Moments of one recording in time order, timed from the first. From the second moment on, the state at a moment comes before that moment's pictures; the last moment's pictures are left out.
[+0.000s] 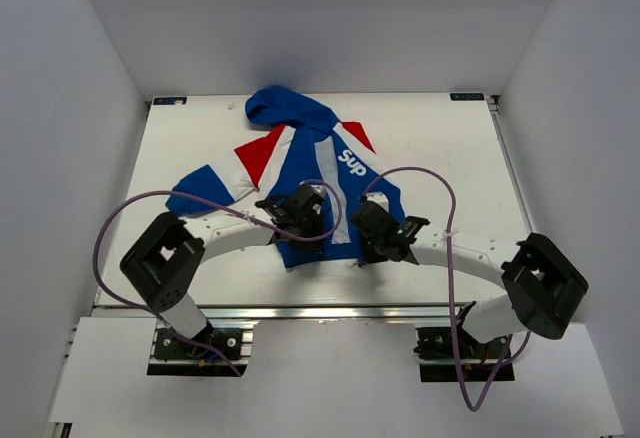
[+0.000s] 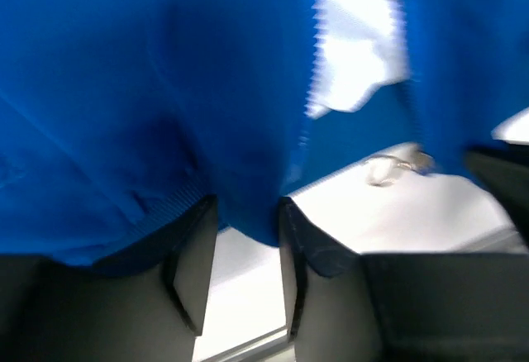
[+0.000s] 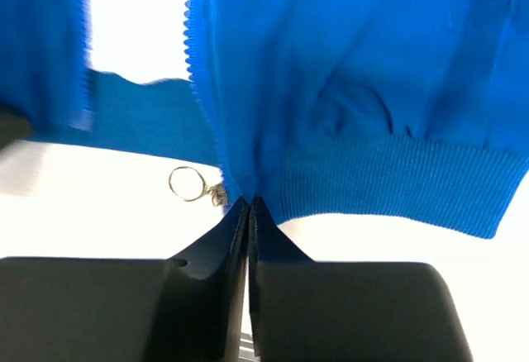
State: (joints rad) left arm -0.81 1.61 0.94 -0.37 0.01 -0.61; right arm 0.91 1.41 0.78 -0.43 0.23 0.64
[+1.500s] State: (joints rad) left arm -0.81 1.66 0.93 -0.34 -0.01 -0.61; right arm 0.92 1.40 0.69 -0.39 0.22 0.66
